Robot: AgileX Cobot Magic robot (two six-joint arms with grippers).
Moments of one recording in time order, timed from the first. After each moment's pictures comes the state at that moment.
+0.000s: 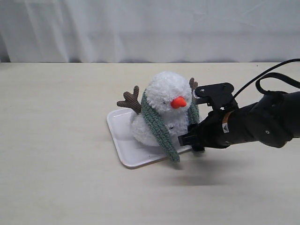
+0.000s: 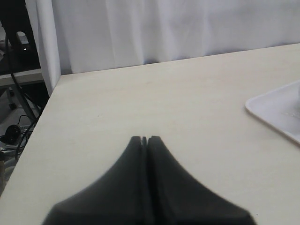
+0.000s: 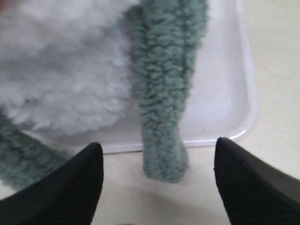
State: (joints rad) left arm -0.08 0.00 0.00 0.04 0.32 0.08; right arm 0.42 1.71 -0.77 -0.35 0.14 0.50
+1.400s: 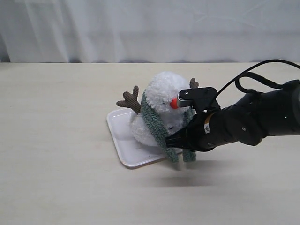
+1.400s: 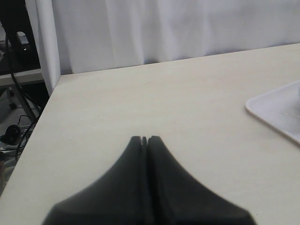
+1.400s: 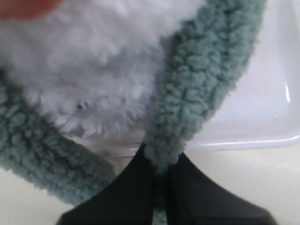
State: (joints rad) left arm -0.08 0.00 0.00 0.04 0.32 0.08; right arm 0.51 1.77 -0.84 -0.21 0.19 0.46
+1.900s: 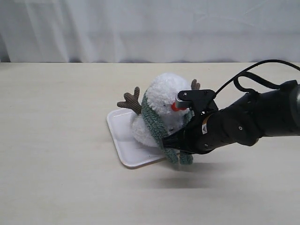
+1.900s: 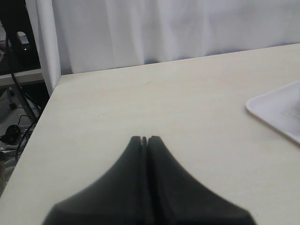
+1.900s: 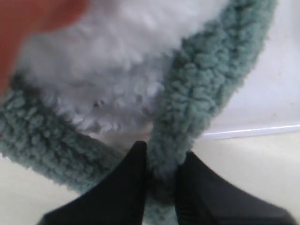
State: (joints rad) left arm -0.08 0.00 0.00 0.04 0.32 0.08; right arm 0.53 1.77 -0.84 -0.13 0.21 0.44
